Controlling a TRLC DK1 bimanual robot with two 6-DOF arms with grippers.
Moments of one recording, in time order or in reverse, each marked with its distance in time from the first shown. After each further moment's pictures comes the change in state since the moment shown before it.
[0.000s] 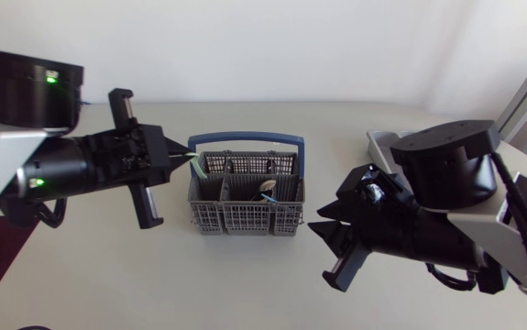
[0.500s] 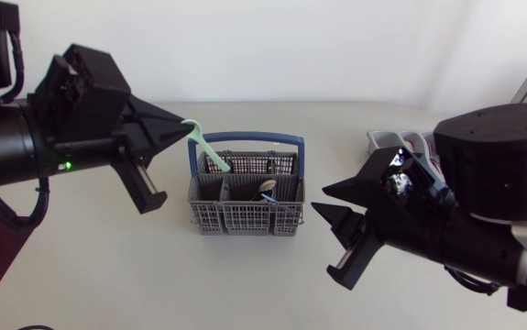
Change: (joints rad) left arm -0.092 -0.095 0.119 -0.103 0.000 -0.504; right arm 0.109 -0.120 0.031 0.008 0.161 -0.017
